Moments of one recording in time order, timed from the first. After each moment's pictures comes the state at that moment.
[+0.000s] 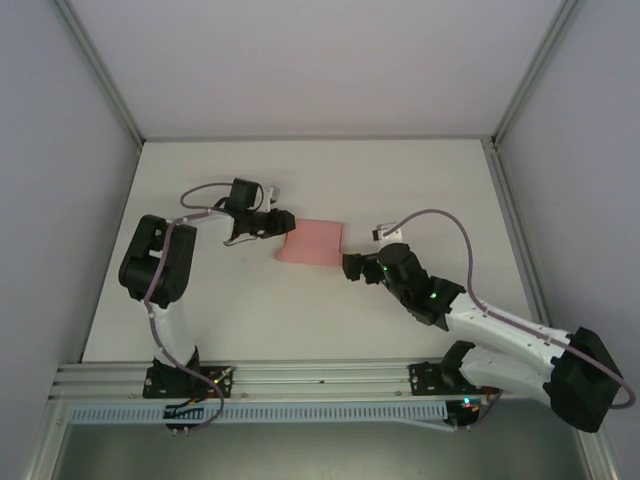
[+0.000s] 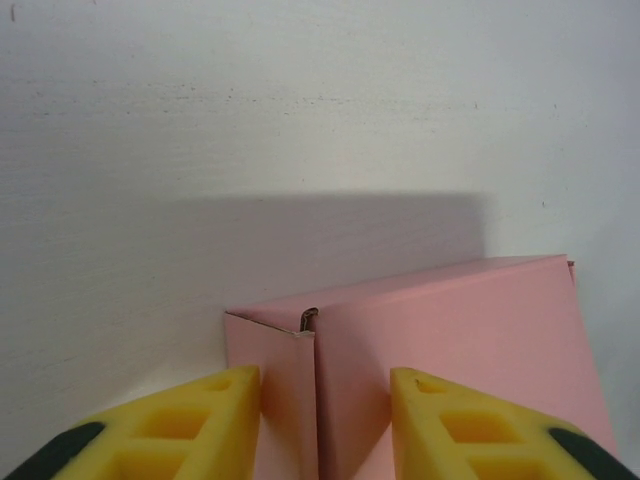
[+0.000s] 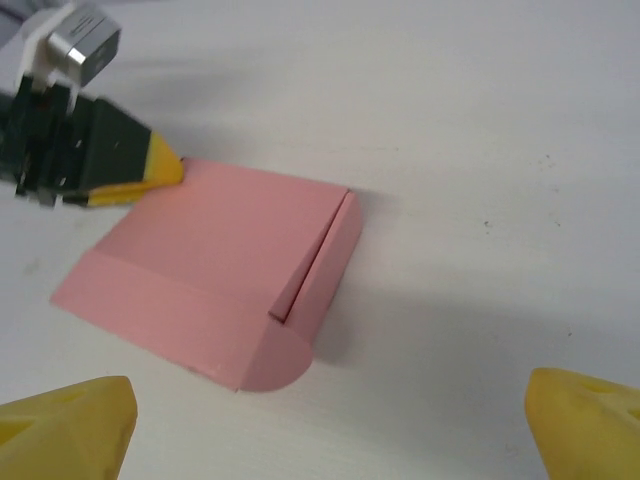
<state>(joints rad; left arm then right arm) -0.37 1.89 1.06 -0.05 0.53 -0.48 0.81 1.02 0.54 -0.08 0.30 0.48</state>
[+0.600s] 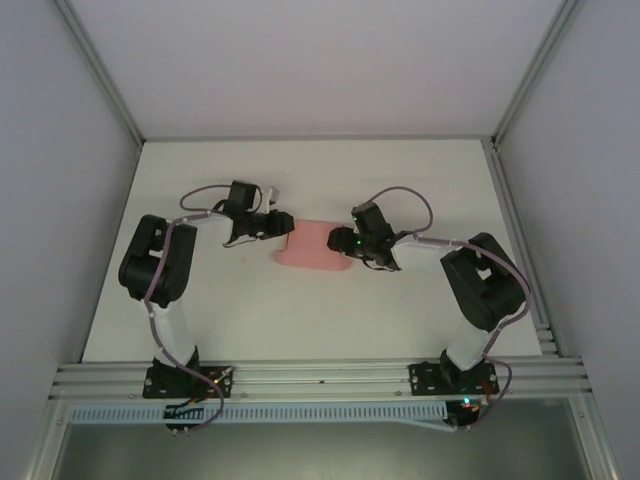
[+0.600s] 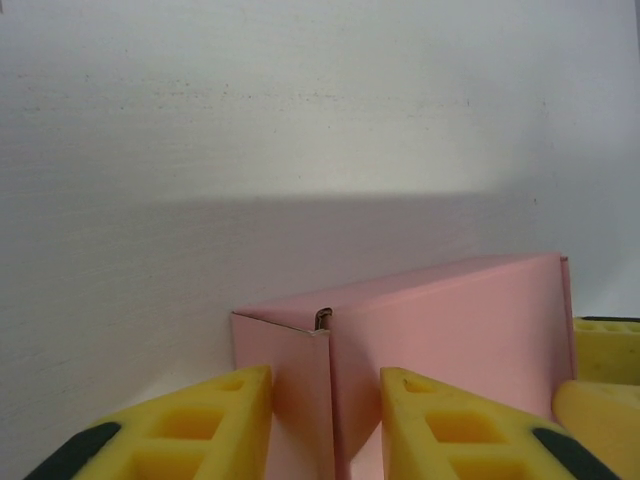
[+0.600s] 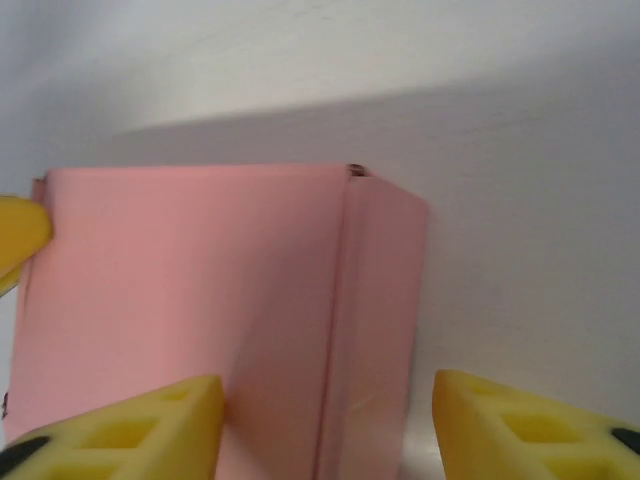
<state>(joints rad) -0.35 1.90 1.03 0.00 0.56 -0.48 0.60 1.72 0.86 0.04 -0.15 0.75</state>
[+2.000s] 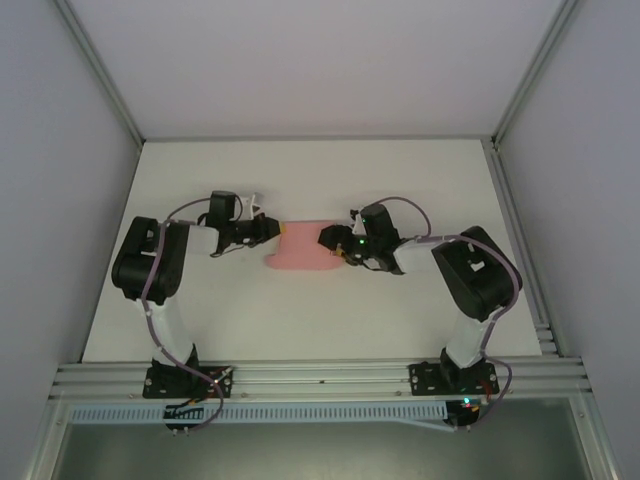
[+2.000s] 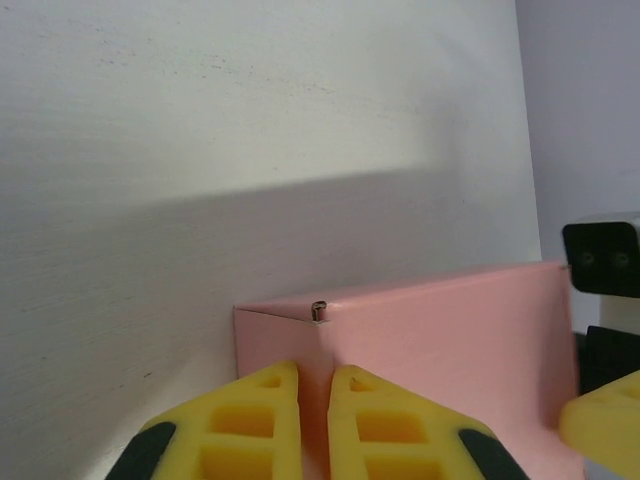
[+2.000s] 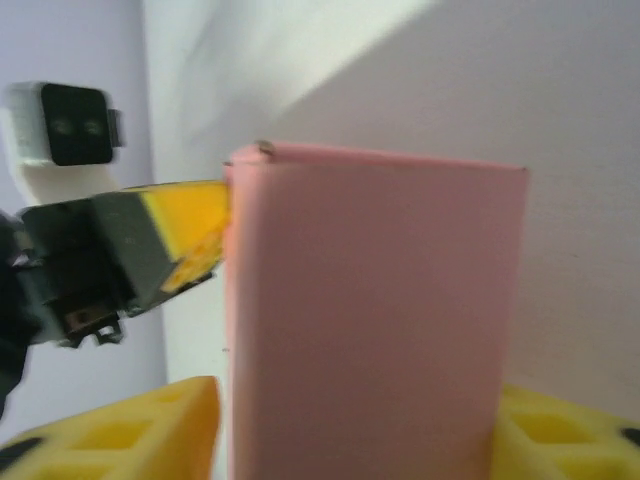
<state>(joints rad) -0.23 1.90 0.87 0.28 0.79 -0.58 0.54 1.80 0.78 0.45 -0.58 1.03</state>
